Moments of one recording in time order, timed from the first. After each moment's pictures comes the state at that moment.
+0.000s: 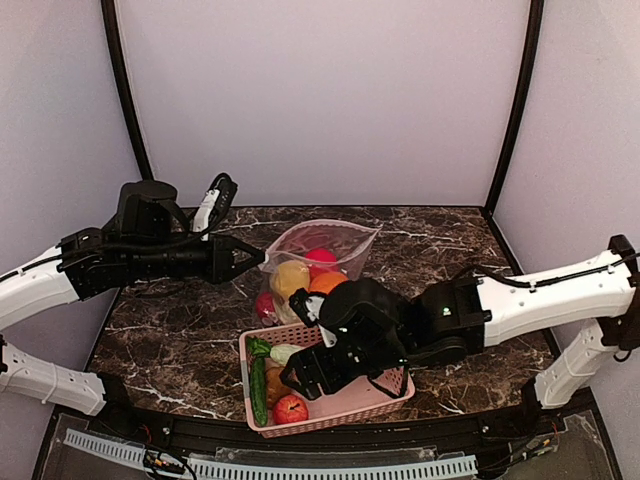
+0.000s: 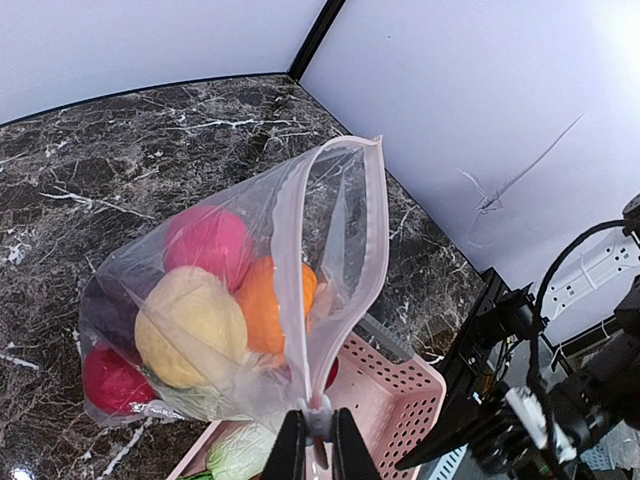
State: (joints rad) left arm -0.88 1.05 1.03 -0.41 0.13 -0.47; right arm 1.45 1.53 1.23 -0.47 0.10 0.73
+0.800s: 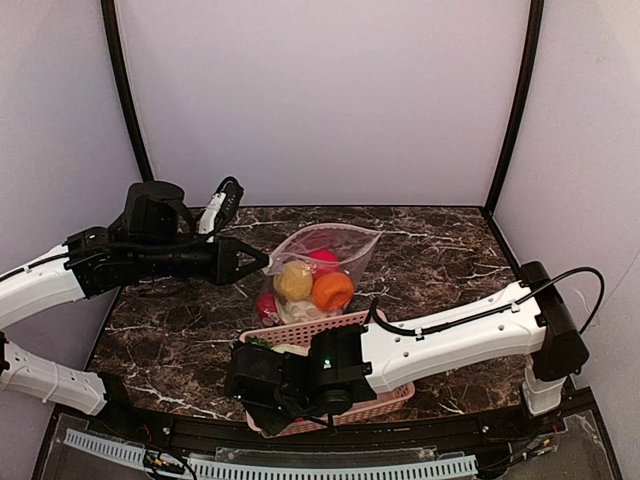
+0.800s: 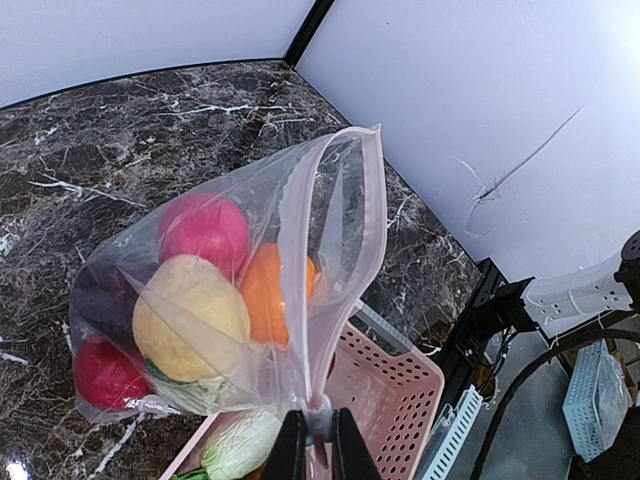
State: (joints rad) left arm -0.87 1.08 1.03 -0.40 0.17 -0.48; right arm 1.58 2.01 1.68 -0.74 0.25 0.72
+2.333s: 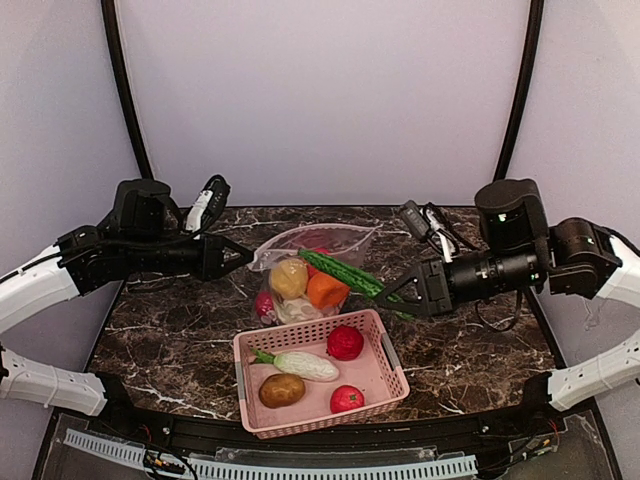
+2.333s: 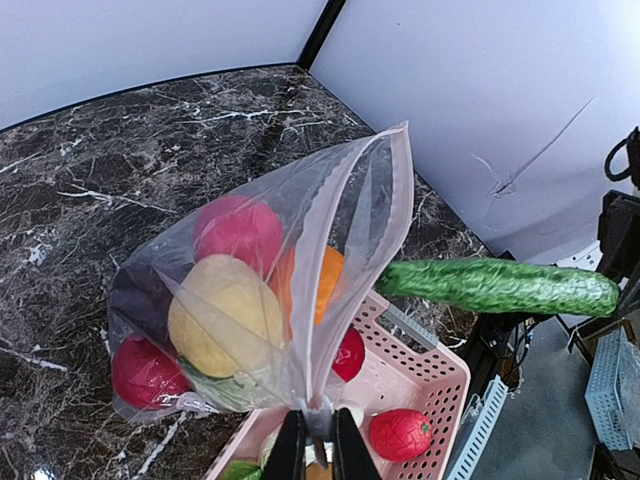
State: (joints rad) left arm -0.76 1.04 1.01 -0.44 0.24 -0.37; right arm 1.18 1.05 1.16 -0.65 -0.16 0.66
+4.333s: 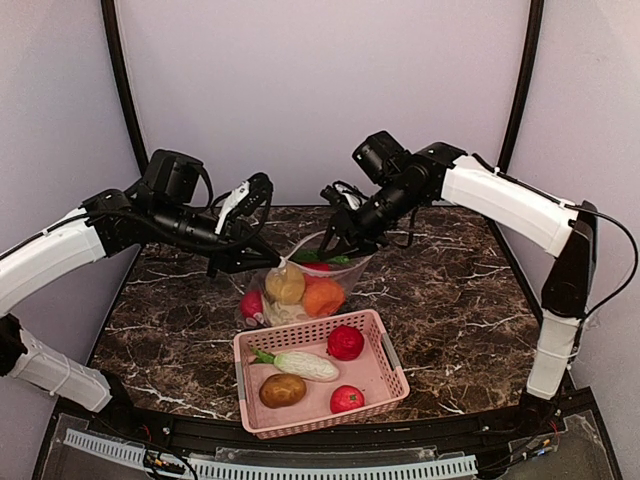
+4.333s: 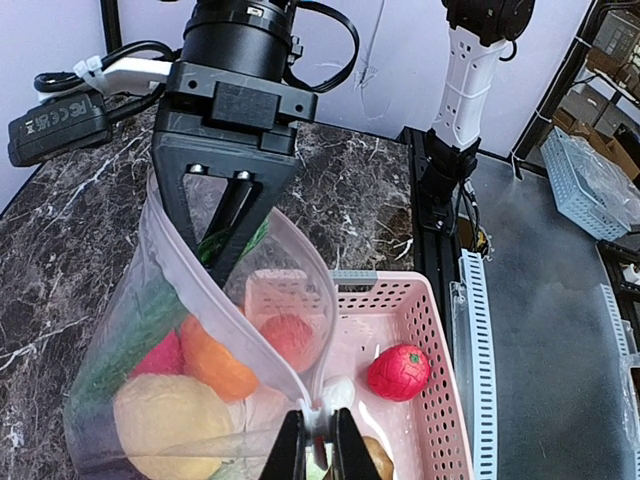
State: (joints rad) left arm -0.73 1.27 1.26 -0.60 0.66 0.23; right arm 0.80 1.88 1.91 -1.03 -0.56 0.43
